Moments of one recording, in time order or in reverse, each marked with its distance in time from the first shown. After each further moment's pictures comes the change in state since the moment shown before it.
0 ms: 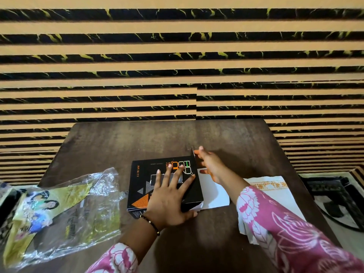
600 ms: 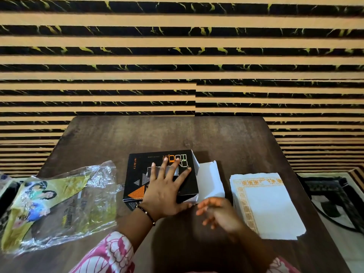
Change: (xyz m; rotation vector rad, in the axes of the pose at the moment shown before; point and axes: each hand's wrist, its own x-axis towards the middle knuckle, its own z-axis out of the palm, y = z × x) left_hand 0.002 0.001 0.005 0.061 0.020 -0.036; right_hand -0.098 0.101 -0.020 -0.184 -0.149 0.037
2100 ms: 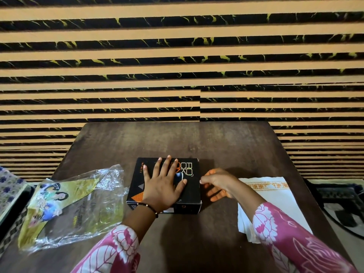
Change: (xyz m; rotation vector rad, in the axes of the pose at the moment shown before) left_hand 0.008 -0.013 0.000 -0.096 0.102 -0.271; right_hand 0.049 -0.075 -0.025 -0.083 -0.054 0.158
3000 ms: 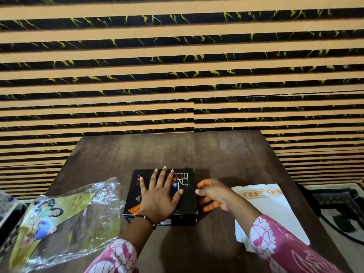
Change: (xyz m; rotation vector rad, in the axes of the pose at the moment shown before) left_hand -0.001 0.002 0.001 0.000 0.037 -0.009; right_hand 0.001 0.008 0.006 0.157 -0.007 -0.058
